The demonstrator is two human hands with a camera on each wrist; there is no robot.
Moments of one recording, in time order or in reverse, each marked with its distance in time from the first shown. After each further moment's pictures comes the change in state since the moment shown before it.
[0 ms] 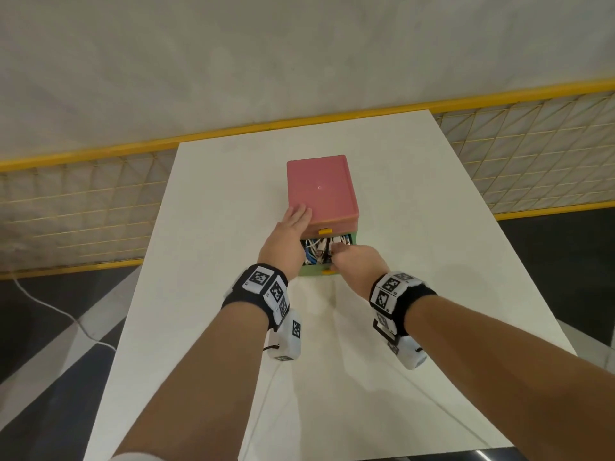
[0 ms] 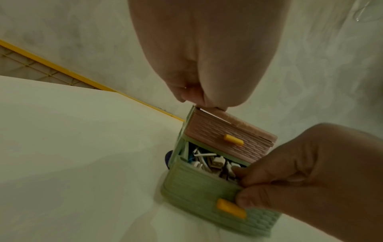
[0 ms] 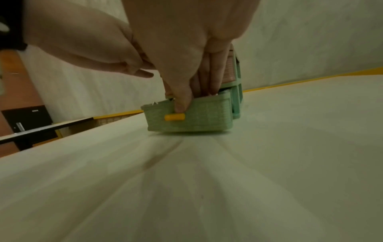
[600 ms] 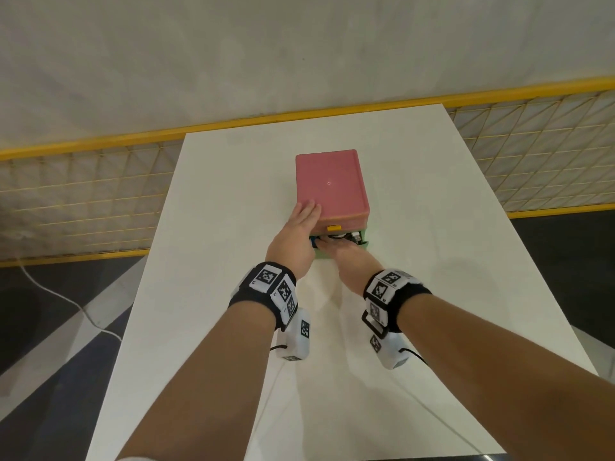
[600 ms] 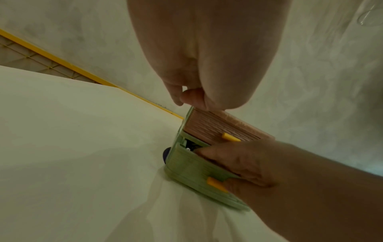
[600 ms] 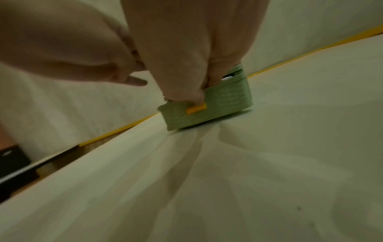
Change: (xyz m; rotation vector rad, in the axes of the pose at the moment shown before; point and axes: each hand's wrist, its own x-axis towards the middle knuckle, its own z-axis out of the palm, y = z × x) left_hand 0.000 -0.004 0.006 -0.047 0.030 0.010; right_hand 0.025 -0.008 0.028 0.338 0.103 -0.061
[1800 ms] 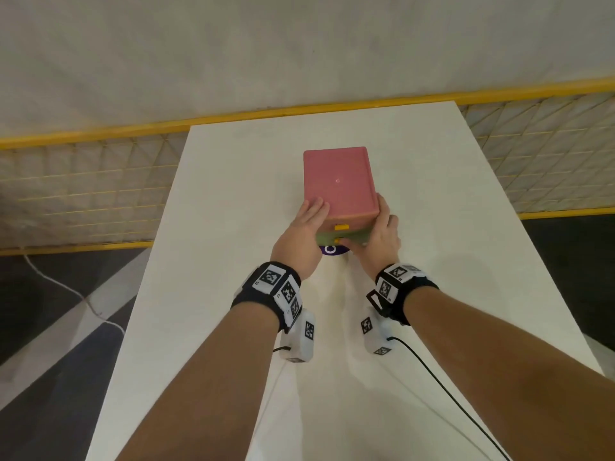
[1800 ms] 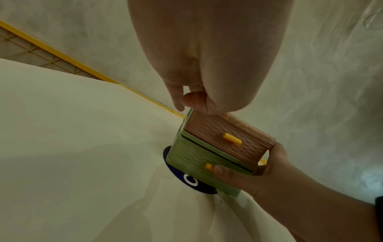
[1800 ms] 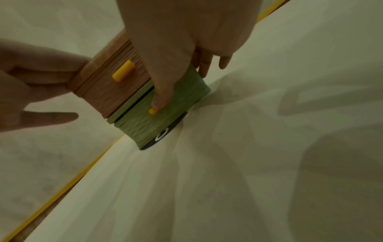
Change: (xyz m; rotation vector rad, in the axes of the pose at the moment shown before) left_hand -0.001 -0.001 0.000 -0.001 0.001 0.007; right_hand 0.008 0.024 -0.001 0.482 0.556 0.527
